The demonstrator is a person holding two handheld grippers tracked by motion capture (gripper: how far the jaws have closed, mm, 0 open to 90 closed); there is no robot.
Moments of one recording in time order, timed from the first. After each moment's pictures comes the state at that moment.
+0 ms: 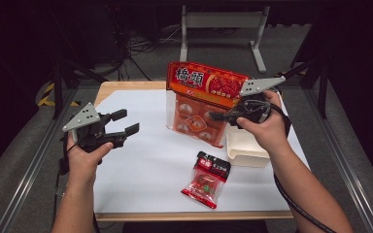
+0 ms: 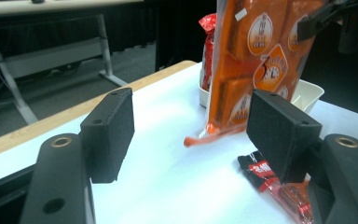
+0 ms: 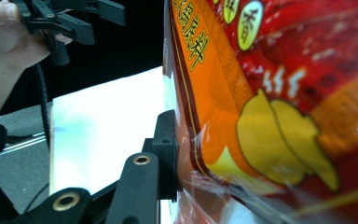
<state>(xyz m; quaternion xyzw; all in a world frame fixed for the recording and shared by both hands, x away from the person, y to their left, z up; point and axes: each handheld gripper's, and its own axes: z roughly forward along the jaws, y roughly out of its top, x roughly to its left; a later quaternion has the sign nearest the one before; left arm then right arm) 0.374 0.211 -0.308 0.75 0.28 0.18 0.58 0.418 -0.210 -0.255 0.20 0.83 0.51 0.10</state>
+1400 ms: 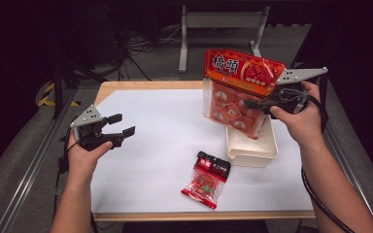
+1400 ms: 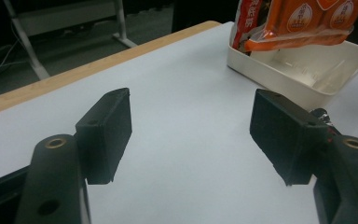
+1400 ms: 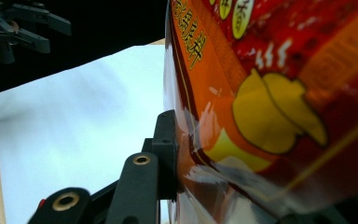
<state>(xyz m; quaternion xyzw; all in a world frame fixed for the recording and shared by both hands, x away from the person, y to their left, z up) 0.392 0.225 -0.333 0.77 0.32 0.17 0.52 0.420 -0.286 -0.233 0.27 0.82 0.47 0.17</state>
